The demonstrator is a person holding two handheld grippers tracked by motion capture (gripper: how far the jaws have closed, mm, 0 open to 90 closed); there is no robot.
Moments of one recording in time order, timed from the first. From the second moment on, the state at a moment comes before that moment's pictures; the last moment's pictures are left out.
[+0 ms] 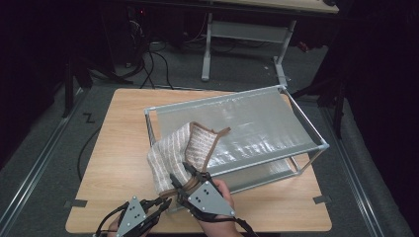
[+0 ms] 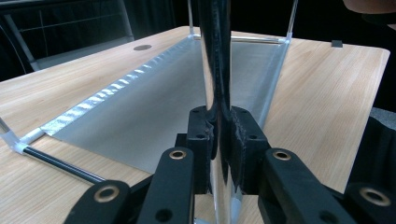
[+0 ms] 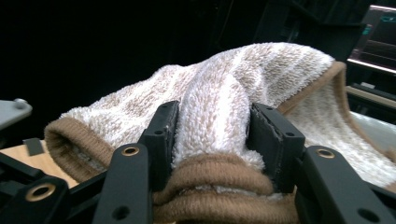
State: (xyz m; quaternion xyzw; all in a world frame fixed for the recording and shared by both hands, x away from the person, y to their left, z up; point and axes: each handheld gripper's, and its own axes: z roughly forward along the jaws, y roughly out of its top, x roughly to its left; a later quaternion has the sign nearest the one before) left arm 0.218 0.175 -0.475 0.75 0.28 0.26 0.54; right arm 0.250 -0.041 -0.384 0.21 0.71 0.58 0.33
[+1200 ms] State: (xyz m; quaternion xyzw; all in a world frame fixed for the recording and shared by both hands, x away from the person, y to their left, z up) left arm 0.218 0.175 -0.475 0.75 0.27 0.26 0.54; right arm 0.327 -0.244 -0.383 0.40 0.62 0.48 0.47
